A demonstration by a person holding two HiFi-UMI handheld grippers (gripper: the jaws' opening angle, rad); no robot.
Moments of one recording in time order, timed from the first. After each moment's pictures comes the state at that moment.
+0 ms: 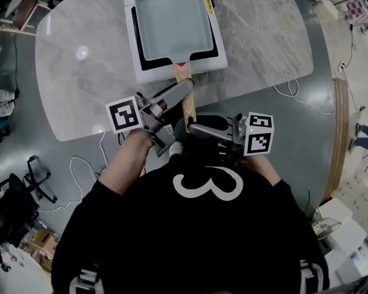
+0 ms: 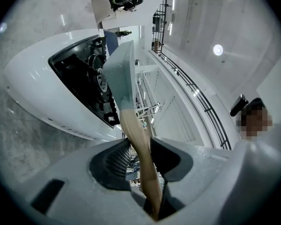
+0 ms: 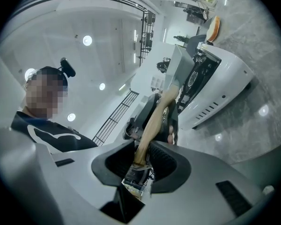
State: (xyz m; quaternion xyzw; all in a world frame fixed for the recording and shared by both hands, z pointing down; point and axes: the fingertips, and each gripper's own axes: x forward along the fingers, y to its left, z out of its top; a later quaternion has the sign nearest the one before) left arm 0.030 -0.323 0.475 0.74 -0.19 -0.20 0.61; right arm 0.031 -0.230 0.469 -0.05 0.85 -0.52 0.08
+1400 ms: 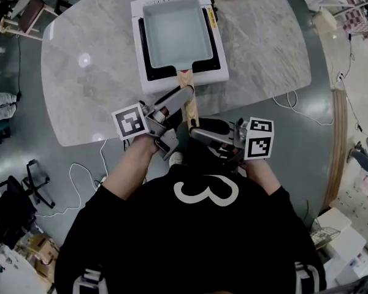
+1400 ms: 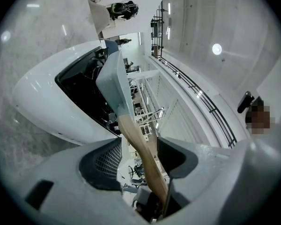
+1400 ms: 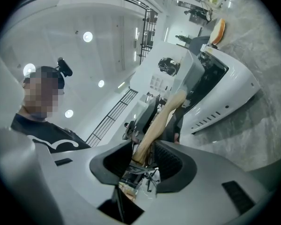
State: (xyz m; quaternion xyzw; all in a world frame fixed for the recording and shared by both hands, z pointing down) left arm 0.019 -0.327 0.482 0.74 -0.24 -0.21 0.59; right arm 0.032 -0.236 0.464 -0.06 0.86 -0.51 0.06
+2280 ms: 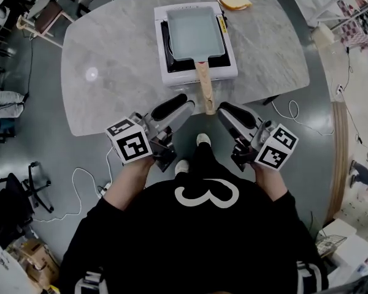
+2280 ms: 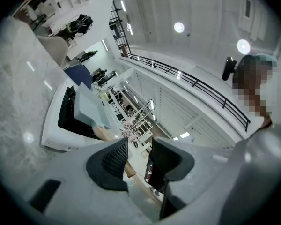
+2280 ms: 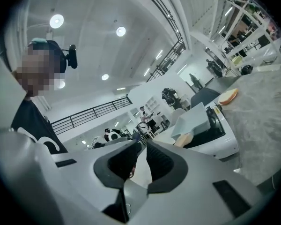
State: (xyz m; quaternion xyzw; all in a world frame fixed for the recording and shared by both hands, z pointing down) left arm -0.028 -0.245 0.409 0.86 -0.28 -0.14 0.41; right arm 0.053 -0.232 0.400 -0.24 0.92 -0.31 0.06
